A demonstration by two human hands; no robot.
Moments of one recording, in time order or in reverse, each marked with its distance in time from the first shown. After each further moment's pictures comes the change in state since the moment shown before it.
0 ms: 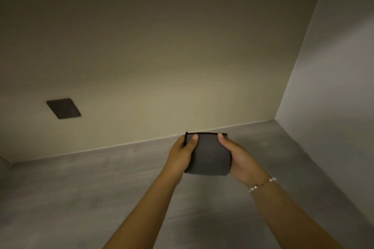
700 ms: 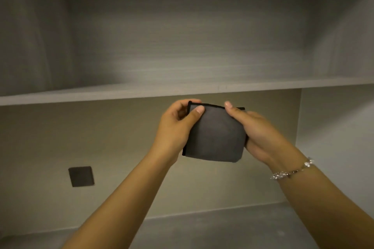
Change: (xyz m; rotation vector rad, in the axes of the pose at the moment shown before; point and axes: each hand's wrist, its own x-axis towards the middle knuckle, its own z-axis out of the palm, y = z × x) left_hand -0.052 0.249 -0.034 -0.091 0.011 0.767; right_hand -0.066 -0.220 0.129 -0.363 -0.012 -0.530
